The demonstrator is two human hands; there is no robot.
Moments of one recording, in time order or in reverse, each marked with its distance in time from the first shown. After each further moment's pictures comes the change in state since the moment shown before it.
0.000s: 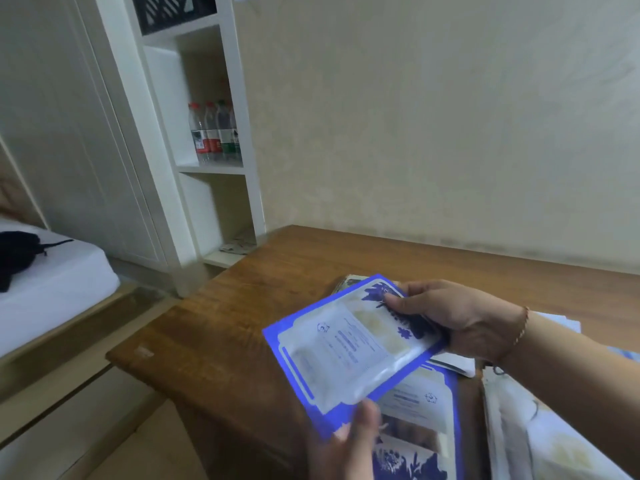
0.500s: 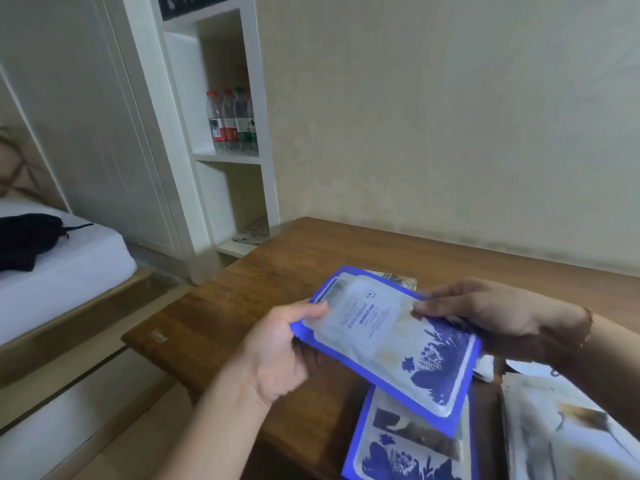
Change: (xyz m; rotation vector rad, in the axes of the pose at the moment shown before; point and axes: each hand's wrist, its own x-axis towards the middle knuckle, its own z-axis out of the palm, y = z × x) left_hand 0.079 0.064 -0.015 0.167 -0.258 -0.501; right_hand -0.015 -0.008 -0.018 -0.206 -0.124 0.027
